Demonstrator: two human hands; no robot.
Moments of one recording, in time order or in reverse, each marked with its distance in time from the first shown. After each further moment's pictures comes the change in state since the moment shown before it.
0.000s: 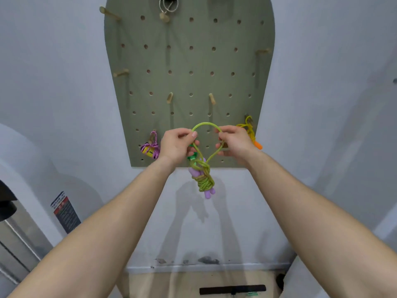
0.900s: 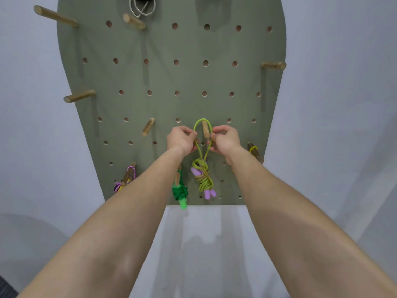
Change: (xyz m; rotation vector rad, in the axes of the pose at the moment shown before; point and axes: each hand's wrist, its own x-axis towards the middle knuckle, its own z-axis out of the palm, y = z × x) left_hand 0.232 -0.017 0.069 0.144 0.161 -0.109; right_hand 0.221 0.002 0.002 0.054 0.150 0.022
